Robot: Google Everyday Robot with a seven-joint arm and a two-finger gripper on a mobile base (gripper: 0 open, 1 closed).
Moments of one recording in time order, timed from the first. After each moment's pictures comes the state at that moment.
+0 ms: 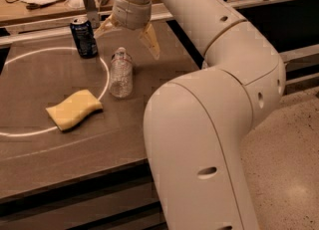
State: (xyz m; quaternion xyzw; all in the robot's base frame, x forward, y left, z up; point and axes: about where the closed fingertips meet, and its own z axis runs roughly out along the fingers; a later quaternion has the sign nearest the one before) arm 0.685 0.087 0.895 -0.98 0.12 -0.01 0.13
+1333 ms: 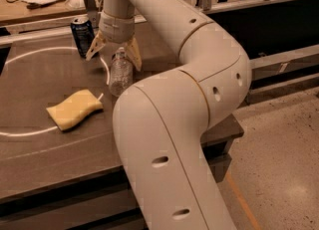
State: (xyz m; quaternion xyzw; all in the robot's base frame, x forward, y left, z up) arm 0.682 0.131 0.848 -0.99 0.04 0.04 0.12
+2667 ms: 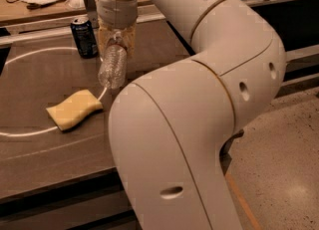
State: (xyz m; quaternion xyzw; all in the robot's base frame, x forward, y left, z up) arm 0.654 0.112 0.905 -1.00 -0.01 0.00 0.10
